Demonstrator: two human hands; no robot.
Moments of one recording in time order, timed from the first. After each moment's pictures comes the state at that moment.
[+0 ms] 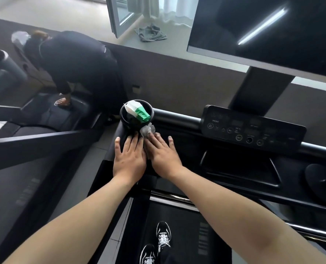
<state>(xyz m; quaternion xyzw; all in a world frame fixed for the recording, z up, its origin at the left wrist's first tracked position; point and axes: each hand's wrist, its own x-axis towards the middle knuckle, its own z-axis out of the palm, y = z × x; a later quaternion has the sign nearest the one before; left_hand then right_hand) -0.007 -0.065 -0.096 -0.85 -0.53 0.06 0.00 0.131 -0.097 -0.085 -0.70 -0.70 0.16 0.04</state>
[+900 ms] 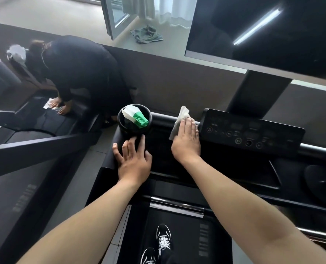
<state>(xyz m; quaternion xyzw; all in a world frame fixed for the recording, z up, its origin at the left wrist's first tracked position) 0.015 -0.055 -0.106 -0.81 -0.58 -0.07 -0.09 0.193 -0.068 -0.077 -0.86 -0.49 0.11 0.07</state>
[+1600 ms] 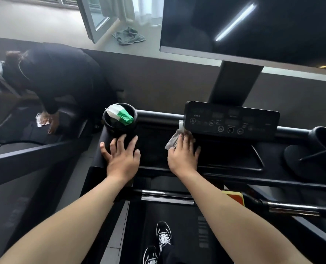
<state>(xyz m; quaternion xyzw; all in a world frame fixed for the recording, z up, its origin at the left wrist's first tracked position) 0.007 -0.055 -0.100 -0.83 -0.54 -0.05 -0.13 0.185 -0.144 -0.083 -0.90 -0.40 0.18 0.06</state>
